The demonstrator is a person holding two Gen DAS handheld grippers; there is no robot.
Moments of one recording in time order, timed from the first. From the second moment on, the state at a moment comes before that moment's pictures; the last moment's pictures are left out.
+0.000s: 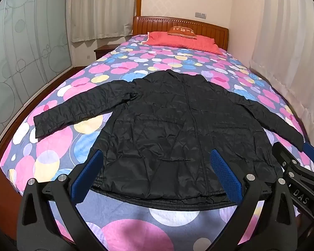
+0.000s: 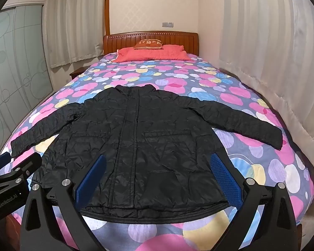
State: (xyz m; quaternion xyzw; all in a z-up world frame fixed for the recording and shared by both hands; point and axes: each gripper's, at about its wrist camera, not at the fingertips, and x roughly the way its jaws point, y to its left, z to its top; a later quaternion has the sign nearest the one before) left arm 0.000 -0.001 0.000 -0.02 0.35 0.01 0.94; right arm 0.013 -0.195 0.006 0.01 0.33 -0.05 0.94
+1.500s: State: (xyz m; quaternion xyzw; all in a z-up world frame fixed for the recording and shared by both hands) left arm 0.001 0.000 0.000 -0.02 0.35 0.01 0.93; right arm 0.013 -0.192 0.000 0.01 0.33 -0.05 0.94
